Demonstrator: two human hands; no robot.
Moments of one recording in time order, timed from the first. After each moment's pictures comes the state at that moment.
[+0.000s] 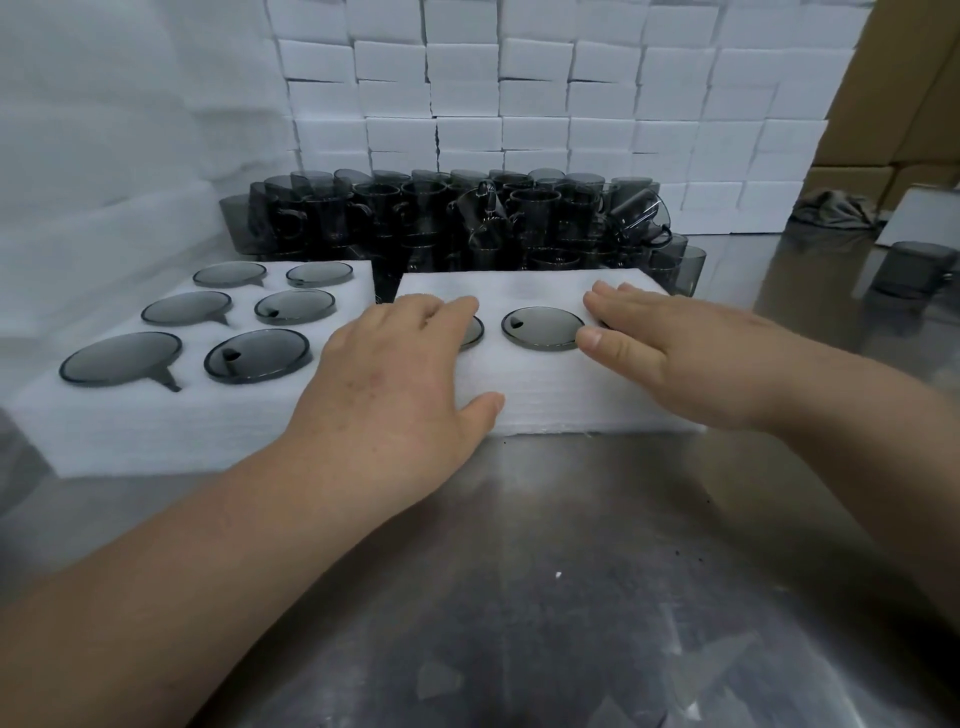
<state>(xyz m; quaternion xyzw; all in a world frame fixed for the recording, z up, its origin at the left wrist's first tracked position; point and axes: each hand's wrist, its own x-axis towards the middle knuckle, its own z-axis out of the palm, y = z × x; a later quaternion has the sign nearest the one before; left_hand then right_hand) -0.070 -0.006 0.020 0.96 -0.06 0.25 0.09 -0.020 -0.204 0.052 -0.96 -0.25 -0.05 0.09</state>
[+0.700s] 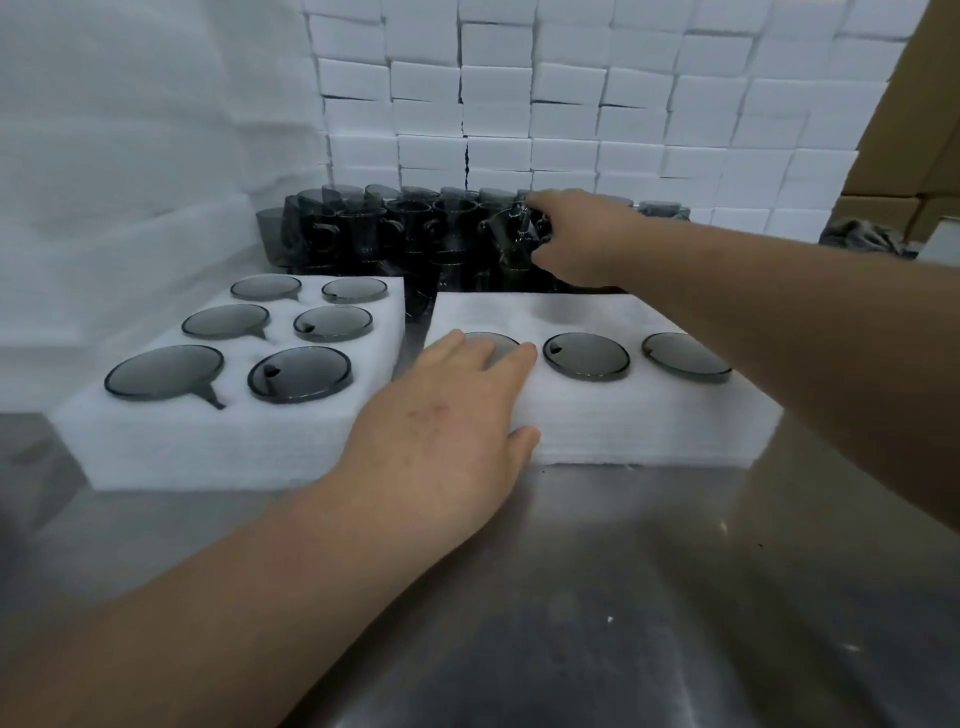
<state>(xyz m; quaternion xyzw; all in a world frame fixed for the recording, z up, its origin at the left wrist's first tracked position) -0.063 -0.001 0.012 0.96 -0.11 0.22 0.10 0.111 -0.119 0.090 -0.96 -0.22 -0.15 0.07</state>
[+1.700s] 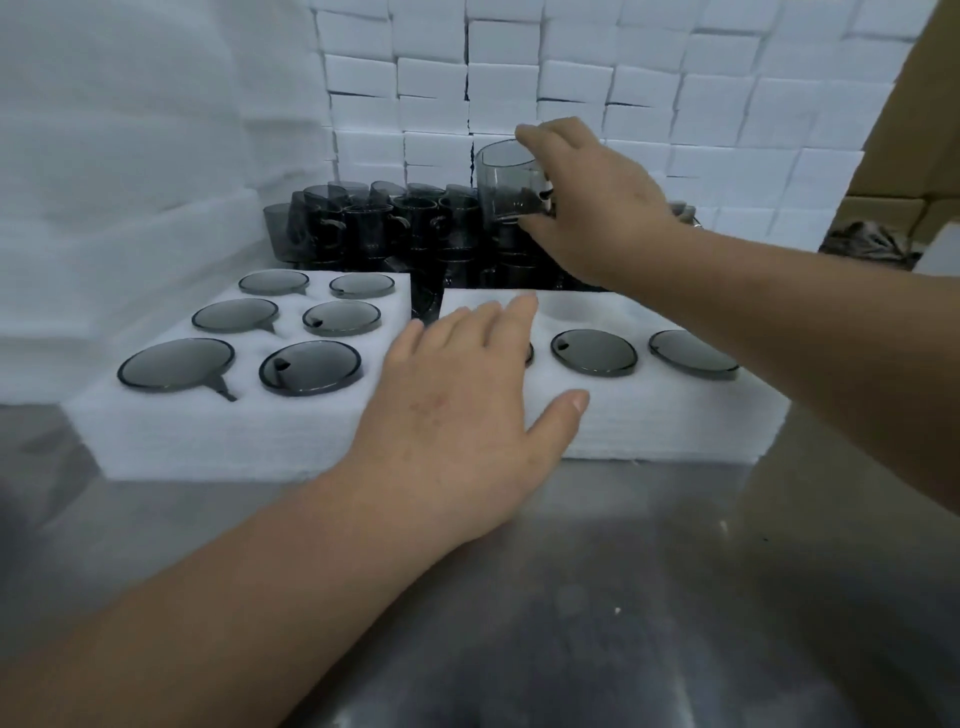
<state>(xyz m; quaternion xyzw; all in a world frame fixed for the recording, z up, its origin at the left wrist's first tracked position) -0.074 -0.008 0.024 0.96 -0.08 0.25 0.13 0.079 -0.115 0.097 -0.89 -0.30 -0.33 0.06</state>
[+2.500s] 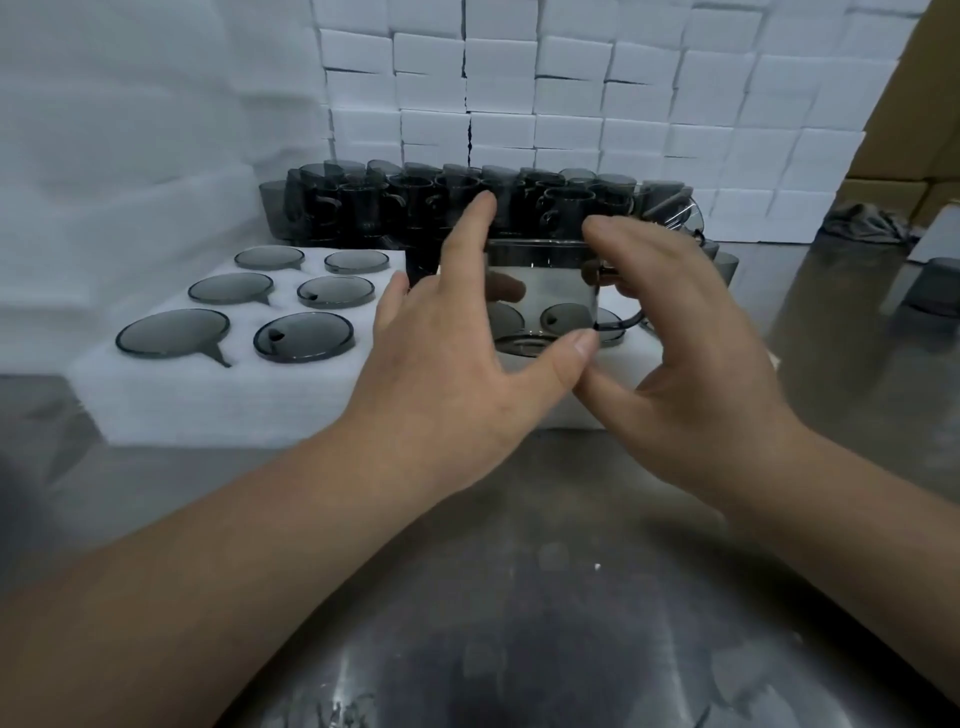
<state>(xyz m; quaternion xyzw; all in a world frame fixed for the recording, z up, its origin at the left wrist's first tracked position) -0.085 -0.013 0.030 0.88 -0.09 0.28 0.39 -0.038 -0.164 0.022 -0.76 -0.42 -0.40 0.30</state>
